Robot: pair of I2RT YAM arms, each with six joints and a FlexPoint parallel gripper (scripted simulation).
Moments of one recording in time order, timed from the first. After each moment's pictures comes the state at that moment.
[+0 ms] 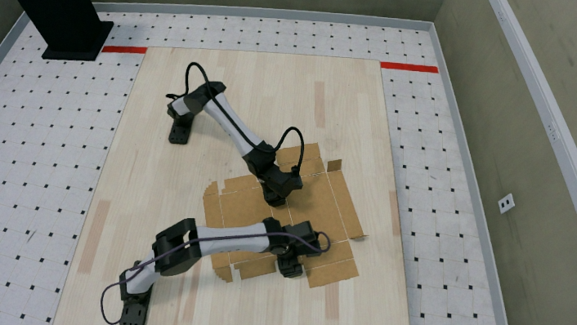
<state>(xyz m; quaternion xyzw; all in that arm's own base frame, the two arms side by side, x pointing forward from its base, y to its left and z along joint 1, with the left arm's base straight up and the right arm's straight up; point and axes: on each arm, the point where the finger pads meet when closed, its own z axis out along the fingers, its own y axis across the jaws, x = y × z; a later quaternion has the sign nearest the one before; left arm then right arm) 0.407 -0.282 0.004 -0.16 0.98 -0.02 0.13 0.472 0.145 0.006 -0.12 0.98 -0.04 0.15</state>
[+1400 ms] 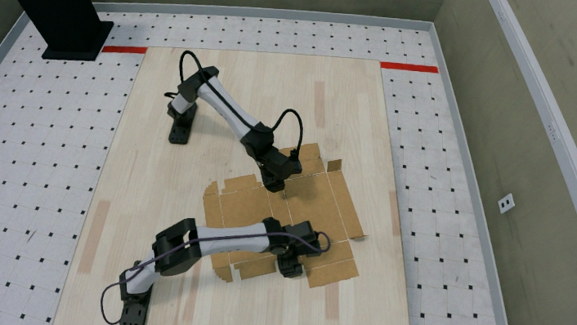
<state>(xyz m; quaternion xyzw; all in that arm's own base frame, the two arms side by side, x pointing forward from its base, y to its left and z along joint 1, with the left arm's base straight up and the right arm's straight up) 0.399 -0.247 0.047 -0.16 0.98 -0.02 0.13 0.472 0.145 0.006 -0.12 0.98 -0.04 0.15</state>
